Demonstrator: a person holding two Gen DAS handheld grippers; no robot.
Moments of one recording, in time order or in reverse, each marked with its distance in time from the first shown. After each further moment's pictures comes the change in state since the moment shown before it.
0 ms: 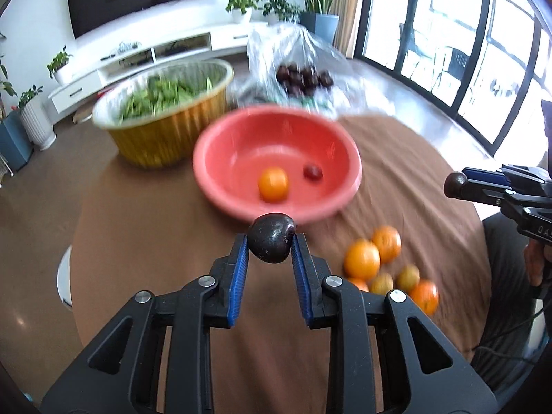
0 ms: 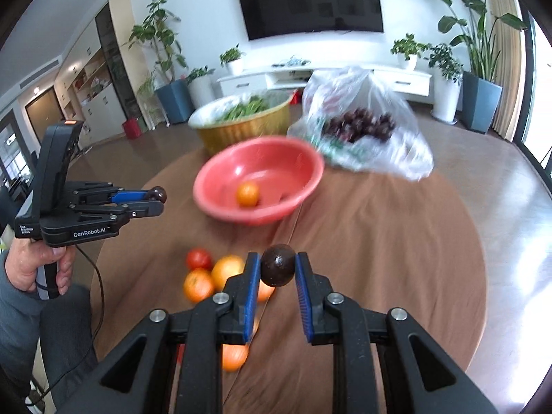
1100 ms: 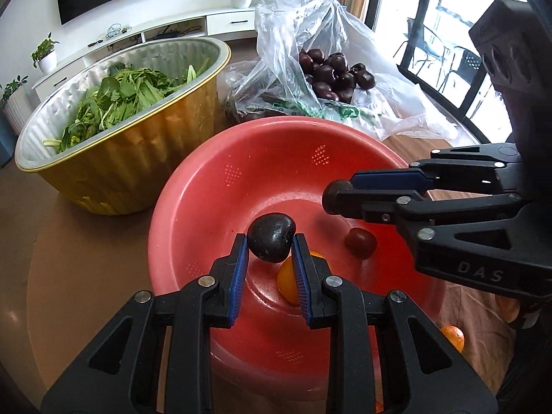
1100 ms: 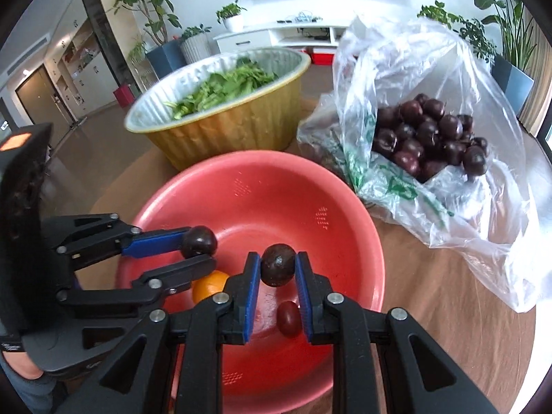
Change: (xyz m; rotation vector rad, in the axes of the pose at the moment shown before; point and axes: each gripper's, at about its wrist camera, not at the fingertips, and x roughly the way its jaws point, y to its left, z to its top) left arm 0.144 0.029 0.069 -0.021 0.066 -0.038; right arm 0.198 -0.002 0.099 -0.024 0.225 0.012
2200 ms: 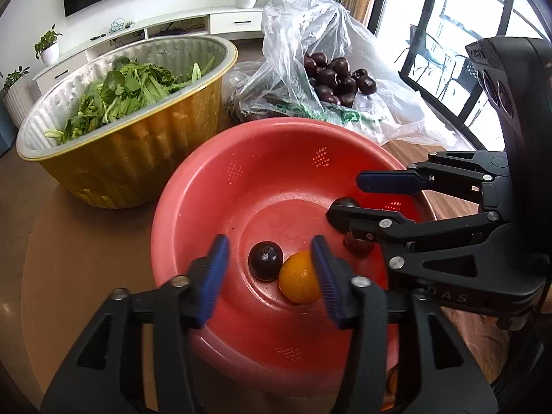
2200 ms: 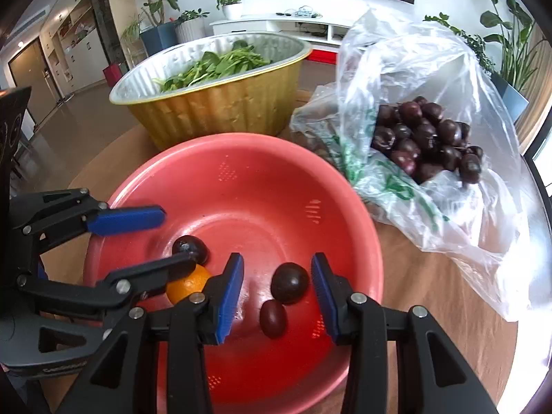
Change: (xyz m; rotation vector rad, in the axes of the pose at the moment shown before) left arm -0.007 0.005 -0.002 -0.031 -0.018 -0.012; right arm 0.011 0.007 -0.001 -0.068 0.022 -0.103
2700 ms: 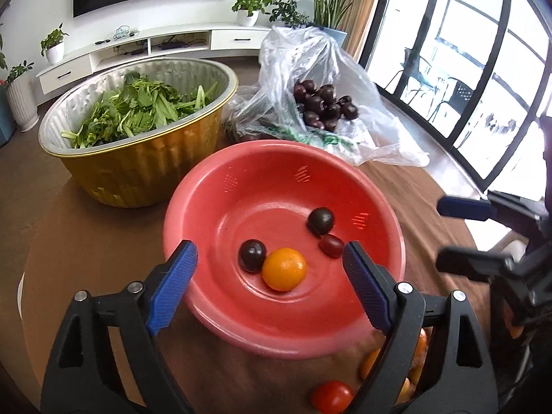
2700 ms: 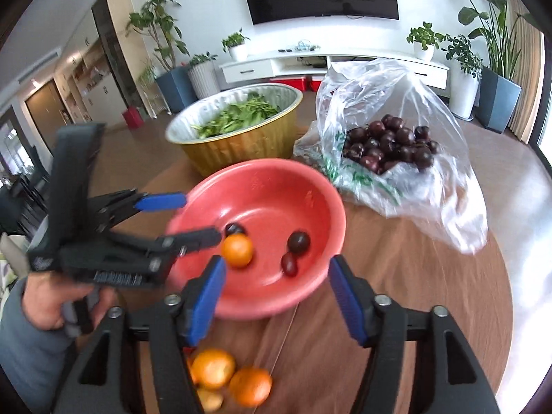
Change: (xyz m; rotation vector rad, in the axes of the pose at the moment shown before) left arm -0.044 -0.007 -0.011 -0.047 -0.085 -0.057; right arm -0.109 -0.012 -0.064 0.082 -0.166 0.123
